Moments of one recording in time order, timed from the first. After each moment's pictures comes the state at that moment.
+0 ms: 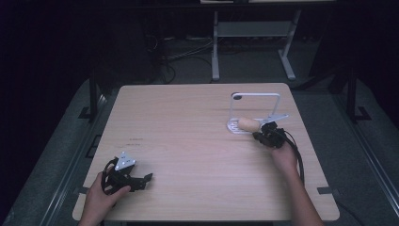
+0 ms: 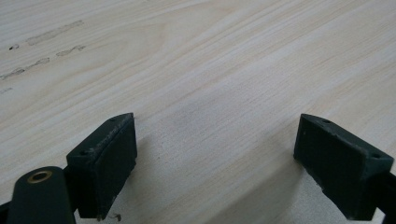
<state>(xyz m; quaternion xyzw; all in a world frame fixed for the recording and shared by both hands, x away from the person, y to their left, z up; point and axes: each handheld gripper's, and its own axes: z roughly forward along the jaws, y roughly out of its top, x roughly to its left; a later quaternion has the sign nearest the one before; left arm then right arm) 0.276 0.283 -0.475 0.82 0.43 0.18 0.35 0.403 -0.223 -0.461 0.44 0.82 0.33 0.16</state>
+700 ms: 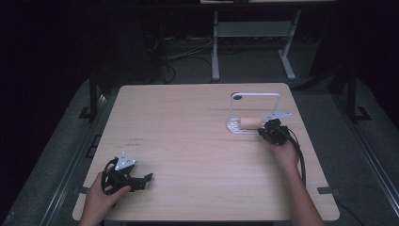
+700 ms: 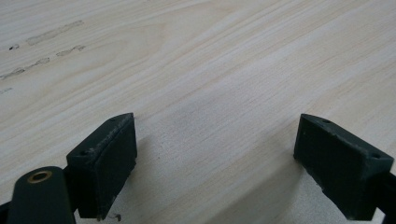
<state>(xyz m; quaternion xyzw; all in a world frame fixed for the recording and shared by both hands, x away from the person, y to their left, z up) 0.276 0.283 -0.475 0.81 0.43 0.19 0.35 0.413 -0.234 -0.463 0.47 0.80 0.31 0.20</state>
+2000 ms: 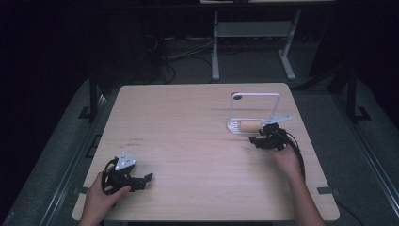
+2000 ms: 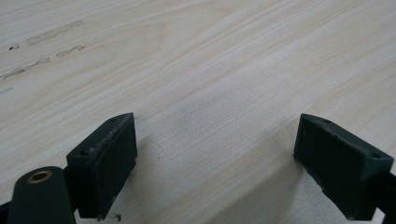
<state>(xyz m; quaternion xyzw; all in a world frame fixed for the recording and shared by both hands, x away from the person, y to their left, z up) 0.276 0.283 -0.475 0.81 0.42 0.19 0.35 0.386 -0.219 -0.447 0.43 0.82 0.34 0.17</state>
